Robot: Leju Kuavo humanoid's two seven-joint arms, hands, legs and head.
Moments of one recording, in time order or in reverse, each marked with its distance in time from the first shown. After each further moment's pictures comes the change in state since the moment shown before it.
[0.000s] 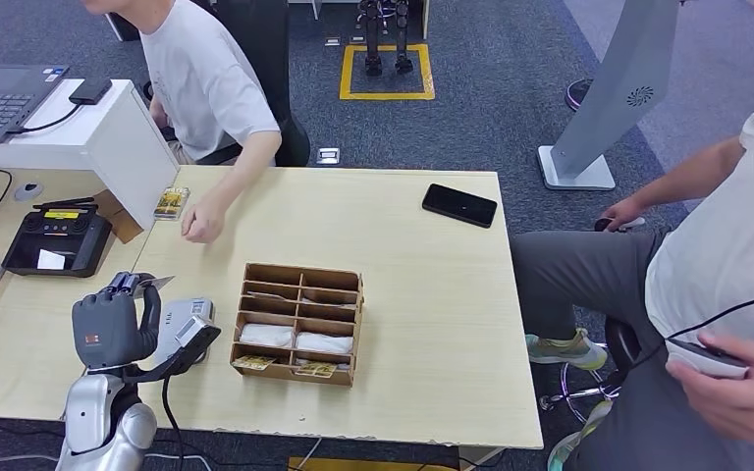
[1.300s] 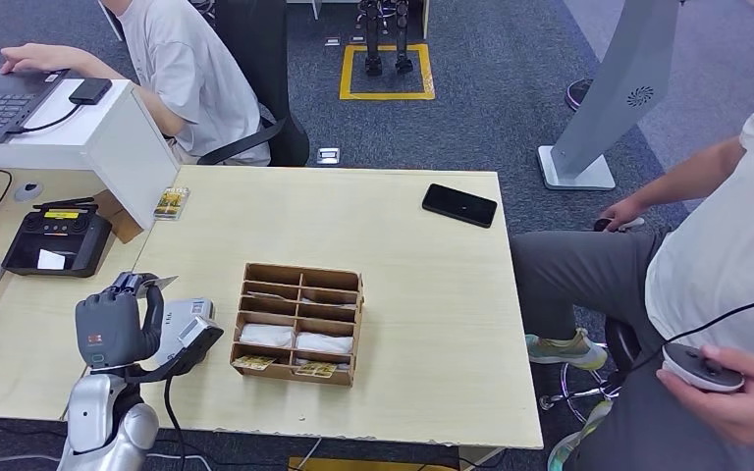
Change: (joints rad) left arm 0.000 0.000 -0.010 0.000 0.000 0.000 0.000; right arm 0.000 0.000 0.000 0.000 0.000 0.000 0.000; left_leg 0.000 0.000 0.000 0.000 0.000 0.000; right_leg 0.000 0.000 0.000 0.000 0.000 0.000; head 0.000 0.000
